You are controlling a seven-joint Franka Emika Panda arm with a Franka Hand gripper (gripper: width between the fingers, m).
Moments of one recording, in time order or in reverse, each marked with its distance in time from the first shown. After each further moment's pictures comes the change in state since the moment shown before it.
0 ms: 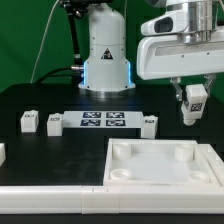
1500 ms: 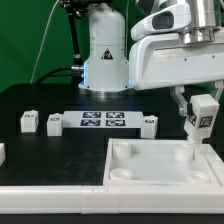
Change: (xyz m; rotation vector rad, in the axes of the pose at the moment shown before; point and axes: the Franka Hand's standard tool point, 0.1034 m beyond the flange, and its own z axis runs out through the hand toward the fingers) arm 0.102 0.035 0.002 -0.011 0.196 -0.159
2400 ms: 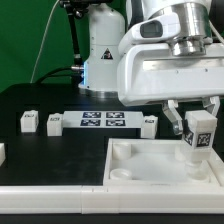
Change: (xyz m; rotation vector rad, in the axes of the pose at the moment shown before) arm 0.032 0.030 0.031 -0.036 0.150 -0.040
